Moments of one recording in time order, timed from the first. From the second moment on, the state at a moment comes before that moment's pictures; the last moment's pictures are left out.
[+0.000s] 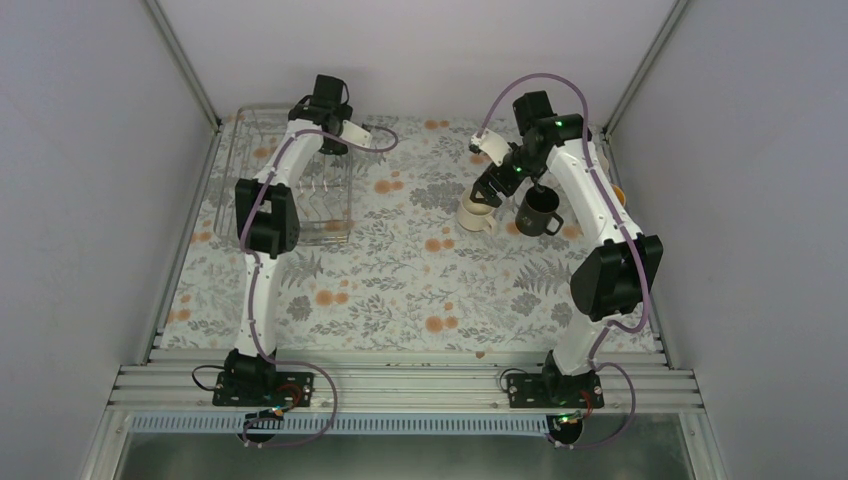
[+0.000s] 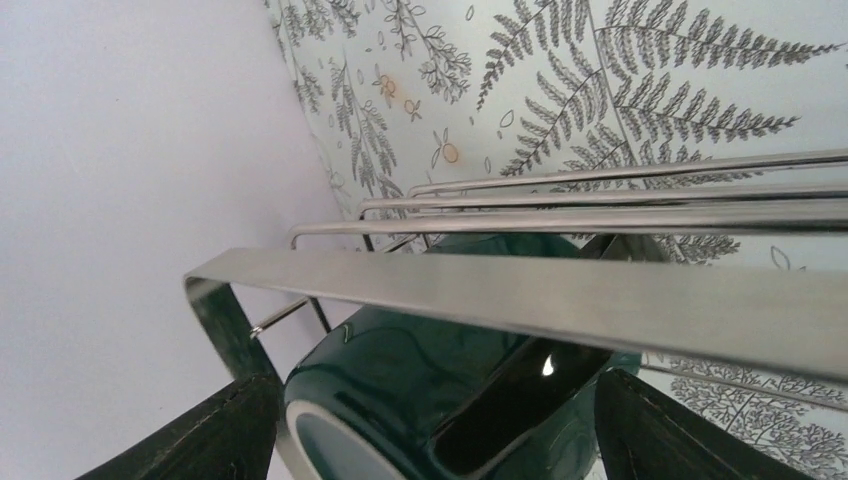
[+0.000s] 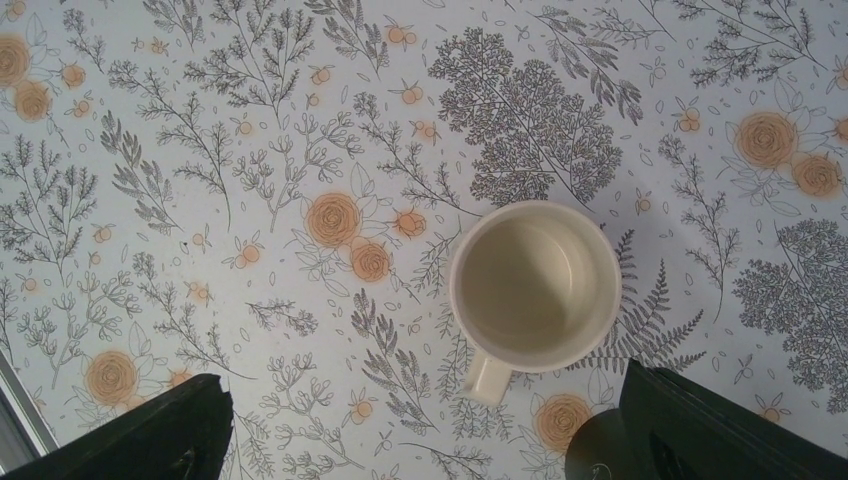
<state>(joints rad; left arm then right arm) -0.21 2.47 2.36 -0.74 -0.10 1.64 0.25 1.79 1.84 -1.24 -0.36 -0.66</state>
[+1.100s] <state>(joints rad) -0.21 2.59 2.53 -0.94 -0.16 1.63 0.25 1.79 1.83 -1.24 -0.39 -0.66</state>
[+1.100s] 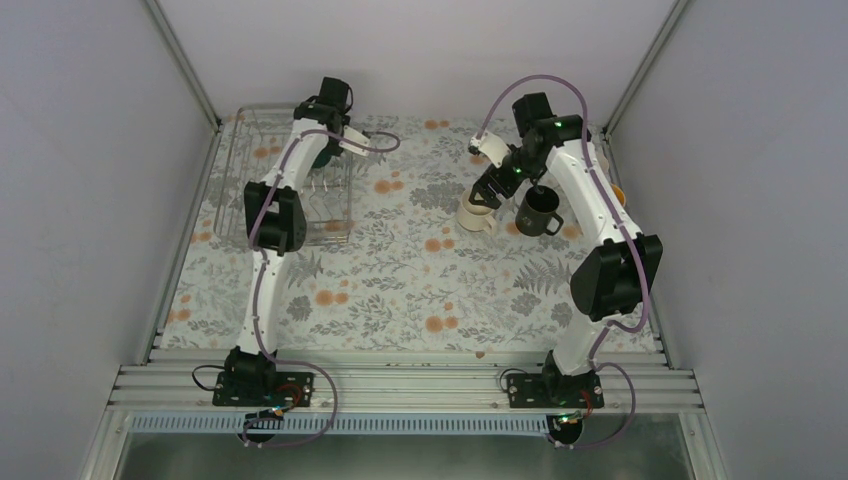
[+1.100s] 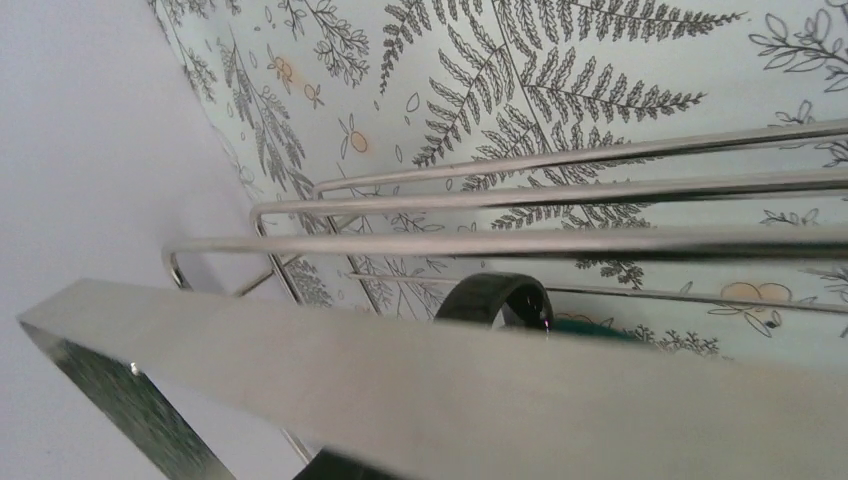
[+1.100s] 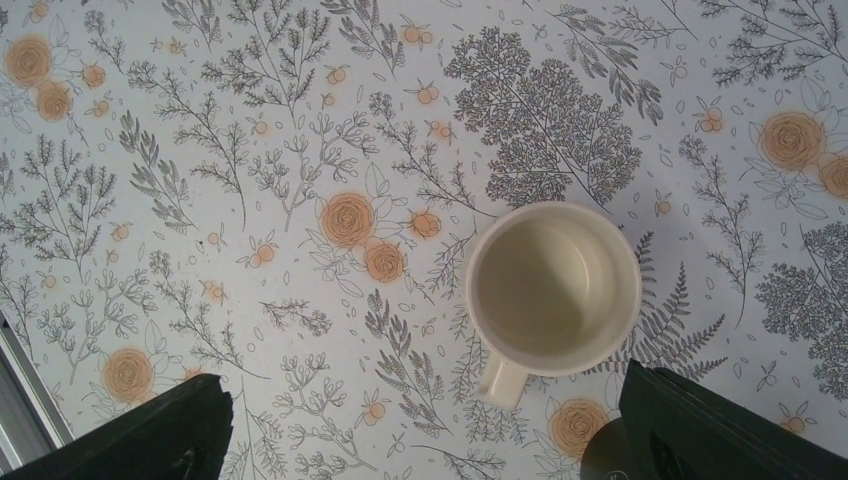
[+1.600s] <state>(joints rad) -0.16 2.56 2.54 -0.93 -0.20 1.54 0.25 1.77 1.86 -1.25 -0.41 -0.65</state>
